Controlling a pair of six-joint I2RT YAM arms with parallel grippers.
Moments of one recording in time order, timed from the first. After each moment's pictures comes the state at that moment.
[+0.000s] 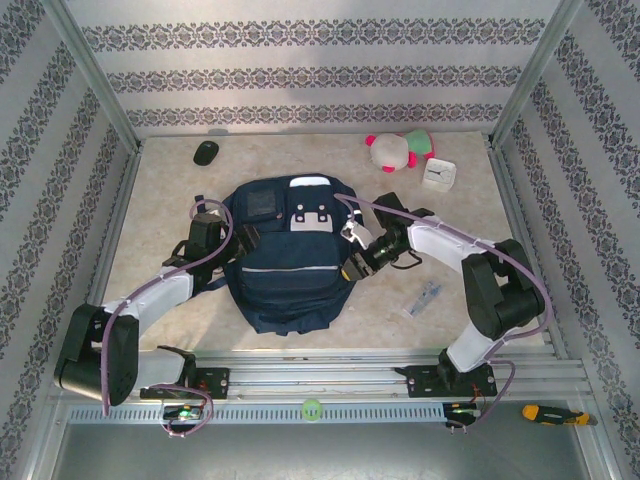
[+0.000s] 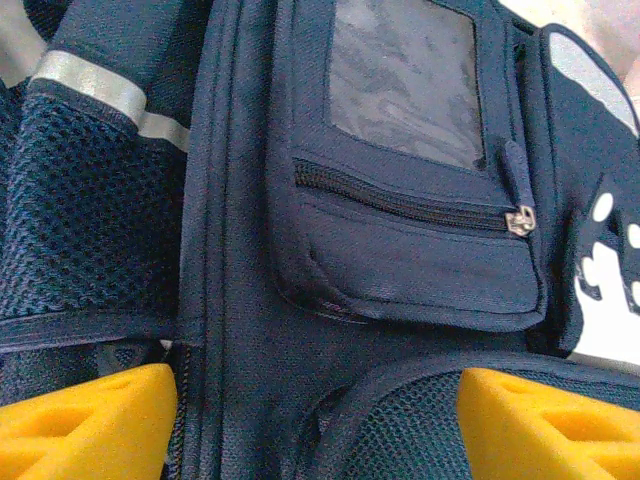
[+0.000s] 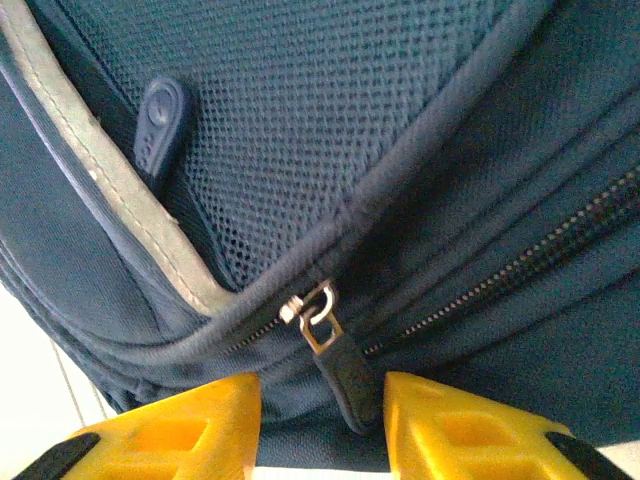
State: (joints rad) left arm -0.22 1.27 0.58 0.00 0.10 -0.68; right arm 0.40 1.65 1.00 -0.68 -0.68 -0.24
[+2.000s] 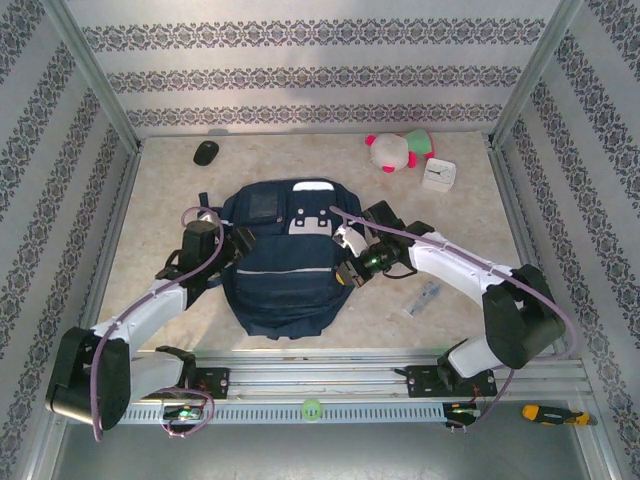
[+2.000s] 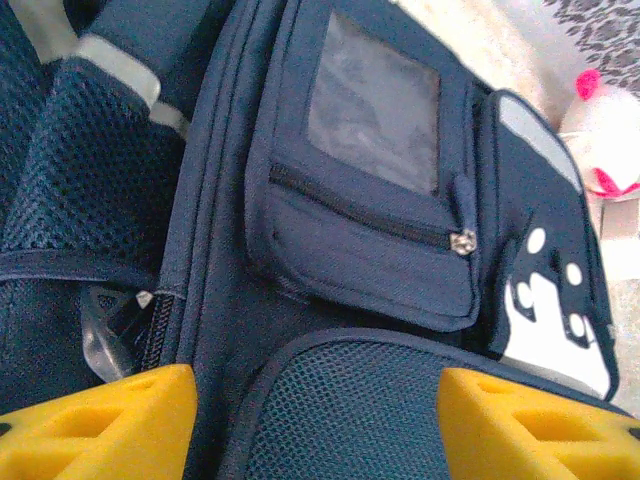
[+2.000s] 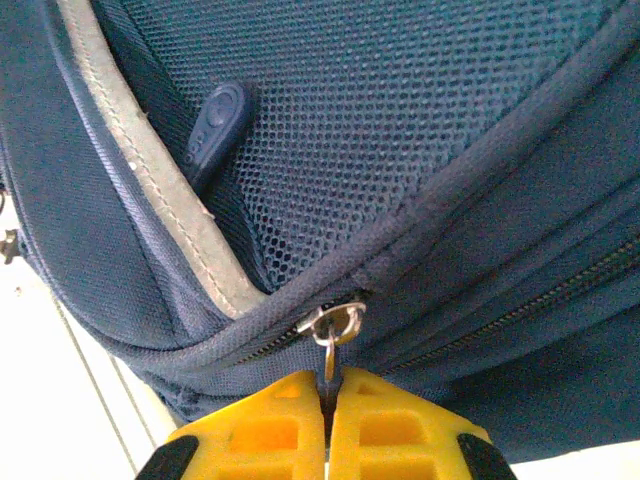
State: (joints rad) left arm -0.23 1.13 0.50 0.01 0.11 -0.76; right arm 0.55 1.48 0.94 -0.62 -0.59 -0.01
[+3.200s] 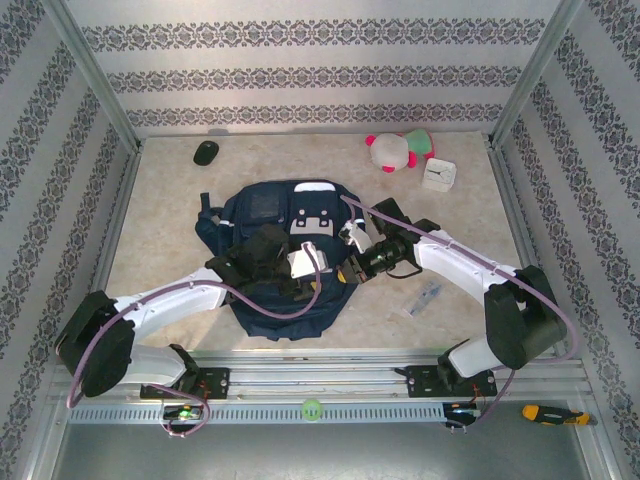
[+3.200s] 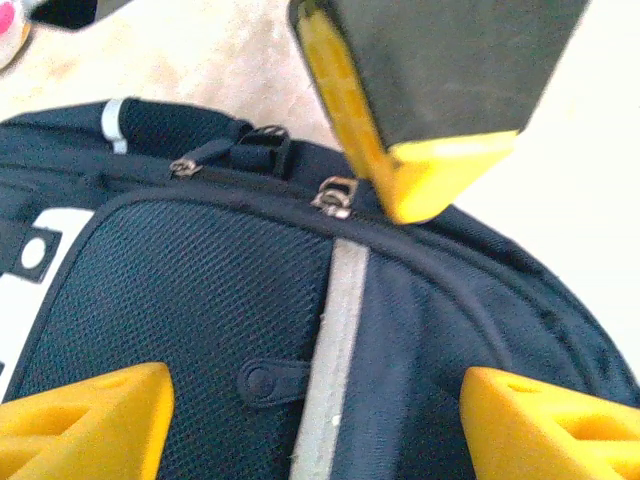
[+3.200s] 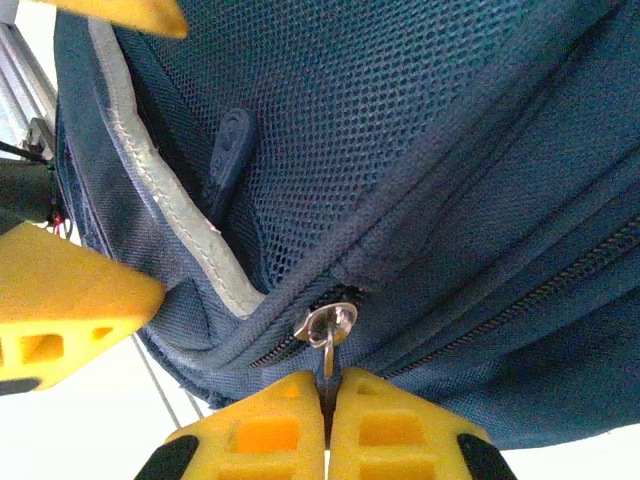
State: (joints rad) left arm -0.73 1.32 0.76 -0.14 0.28 0.52; right arm 0.49 1.47 0.94 -0.64 -0.70 0.05
